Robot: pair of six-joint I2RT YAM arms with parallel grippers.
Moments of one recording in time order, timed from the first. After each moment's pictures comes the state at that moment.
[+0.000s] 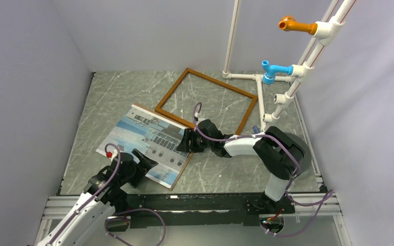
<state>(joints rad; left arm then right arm) -0.52 0.33 0.27 -0.75 -0.06 -1.31 0.83 1.76 0.79 0.35 -0.24 0.76</state>
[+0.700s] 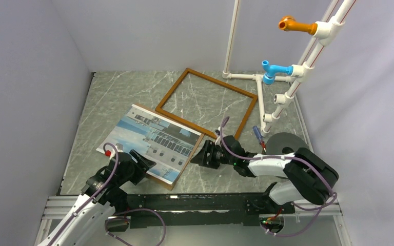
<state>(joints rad) -0.52 0.30 0.29 -0.75 -0.06 -1.29 0.81 1.36 0.42 0.43 -0.27 1.03</state>
